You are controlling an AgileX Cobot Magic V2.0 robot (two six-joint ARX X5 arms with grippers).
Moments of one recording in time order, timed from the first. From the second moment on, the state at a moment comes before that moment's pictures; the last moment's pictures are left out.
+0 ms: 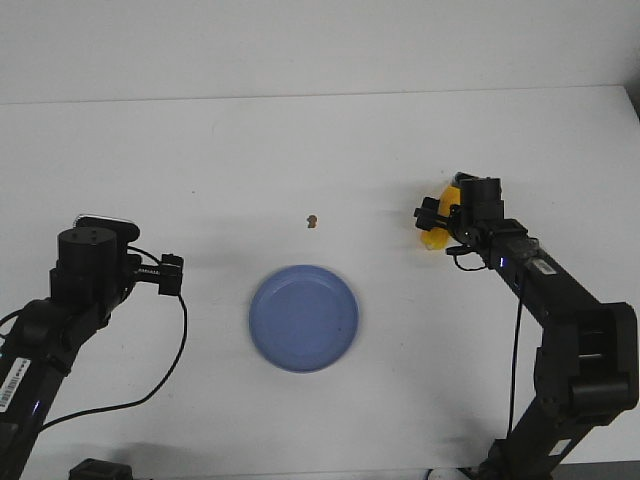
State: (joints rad) left arm -0.19 1.12 1.12 -0.59 -0.12 0.06; right arm 0.02 1.78 1.18 -0.27 -0.05 0.42
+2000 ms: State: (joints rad) left arm -0.19 1.12 1.12 -0.60 -0.12 0.06; right arm 0.71 1.63 1.18 -0.53 -0.08 0.28
